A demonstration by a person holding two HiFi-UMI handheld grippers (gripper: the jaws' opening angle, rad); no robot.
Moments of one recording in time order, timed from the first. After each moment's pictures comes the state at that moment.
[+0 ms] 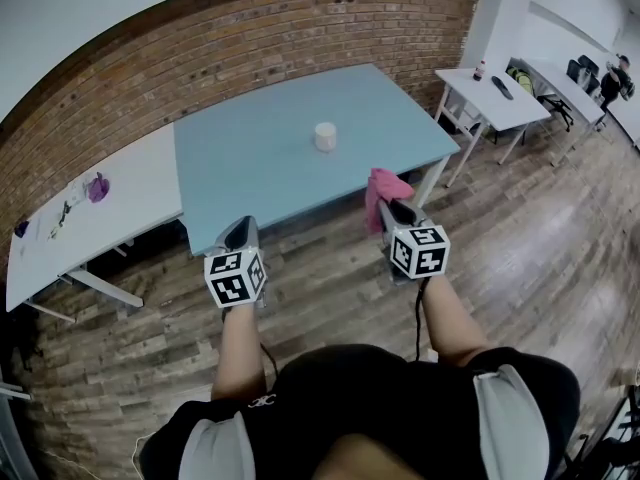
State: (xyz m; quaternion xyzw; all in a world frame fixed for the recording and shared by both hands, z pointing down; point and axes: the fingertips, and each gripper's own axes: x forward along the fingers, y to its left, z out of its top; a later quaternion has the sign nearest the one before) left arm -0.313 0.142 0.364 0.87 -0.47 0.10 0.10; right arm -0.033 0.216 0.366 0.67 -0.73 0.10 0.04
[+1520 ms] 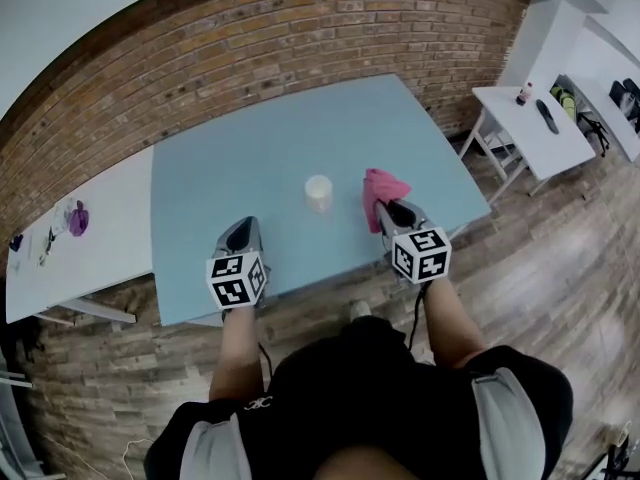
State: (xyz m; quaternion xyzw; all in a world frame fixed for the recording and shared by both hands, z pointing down) left arm -0.170 -0.085 0.406 0.85 -0.50 0.12 0.11; right arm 0.100 -0.036 0.405 0.60 -0.79 0.10 0.07
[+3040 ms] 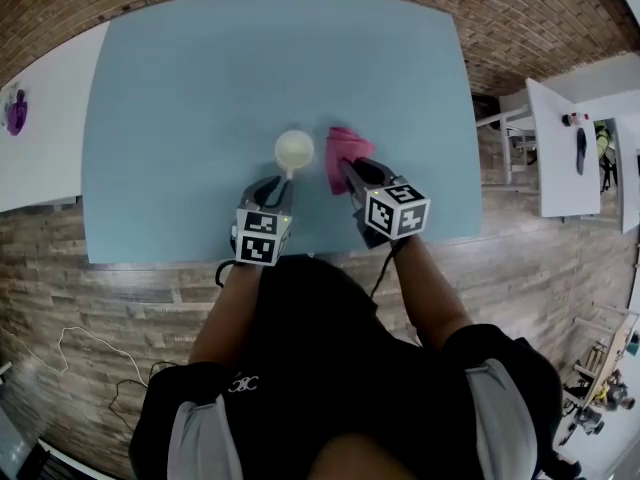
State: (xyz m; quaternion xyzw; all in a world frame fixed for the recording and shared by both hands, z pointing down) left arm -0.016 -0.114 0.581 0.84 -0.44 0.23 0.23; right arm 0.099 -0.151 0.530 0.43 -0.84 0.29 0.16
